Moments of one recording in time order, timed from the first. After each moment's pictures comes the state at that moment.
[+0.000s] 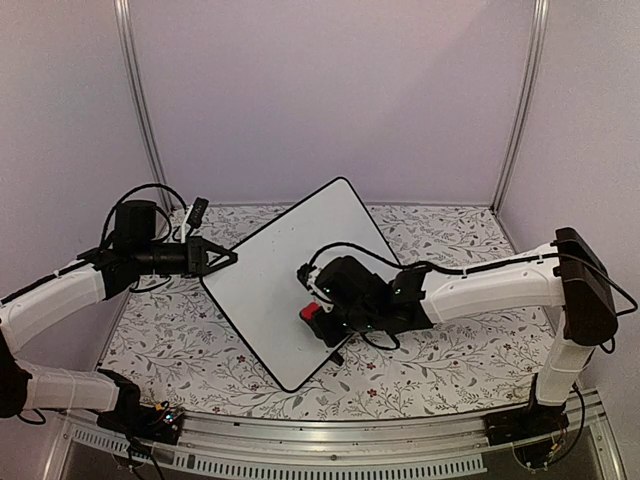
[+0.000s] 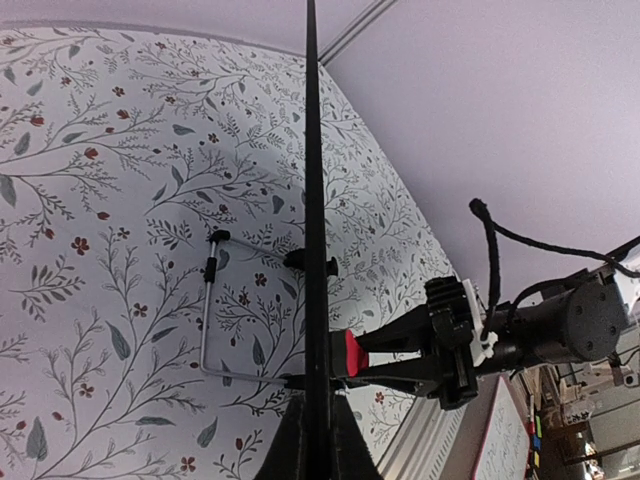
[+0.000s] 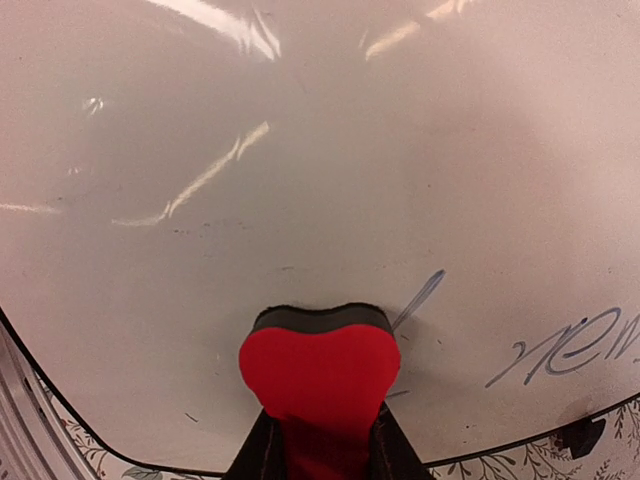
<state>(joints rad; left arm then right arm) -0.32 1.09 0.72 -0.11 0.73 -0.46 1.17 1.82 1.24 -0.24 0.23 0.32</state>
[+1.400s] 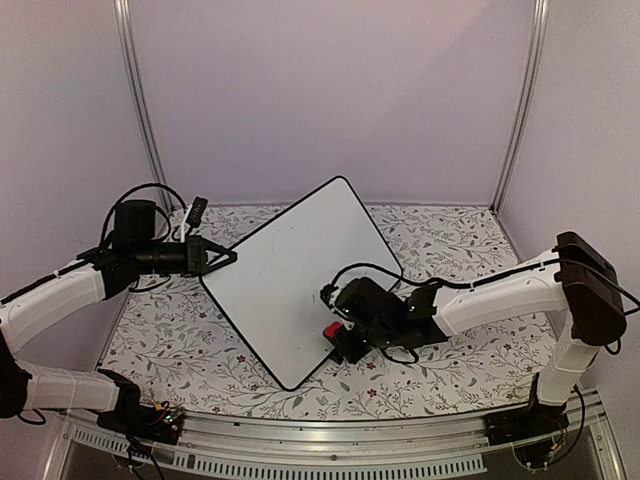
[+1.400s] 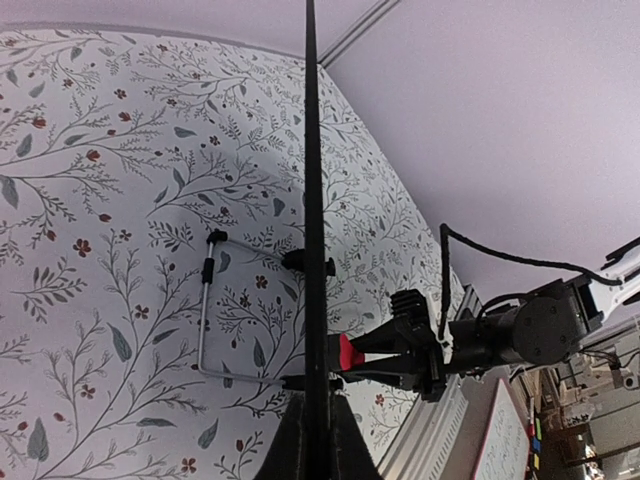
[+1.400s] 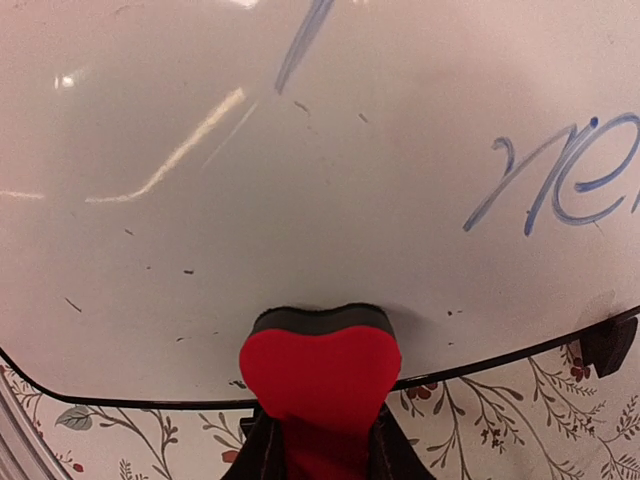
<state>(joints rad) -0.32 1.09 0.72 -0.11 0.73 -0.46 1.15 1.77 1.03 -0.18 0.21 0.38</state>
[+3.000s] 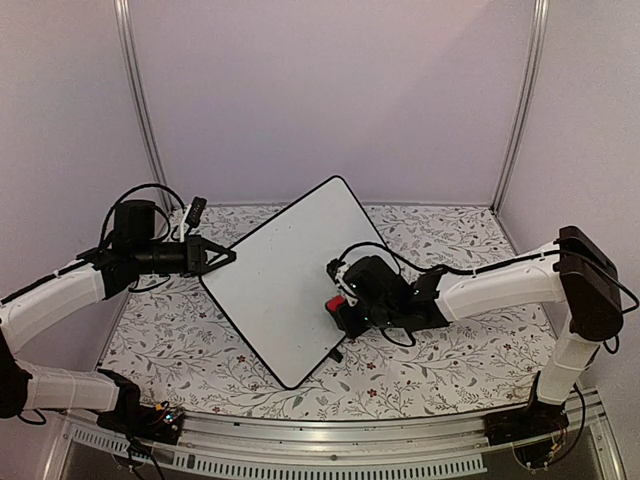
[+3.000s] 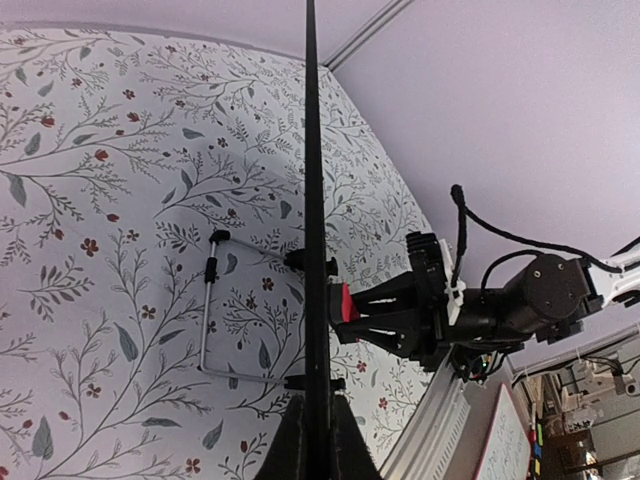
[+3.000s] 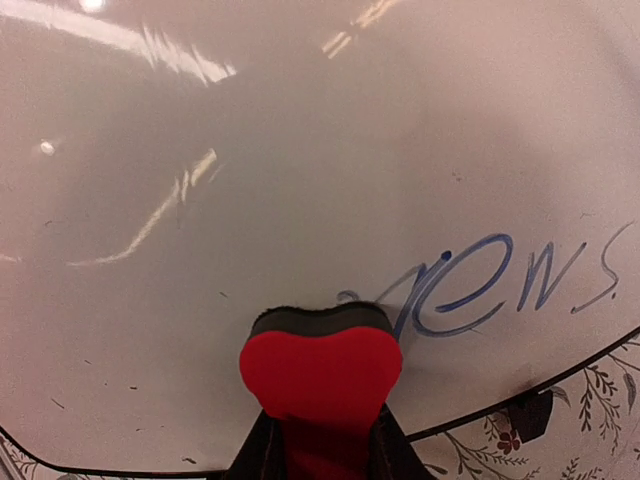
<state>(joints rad) -0.31 1.09 0.72 -0.11 0.72 -0.46 1.06 1.78 1.07 -0.10 0.25 0.32</state>
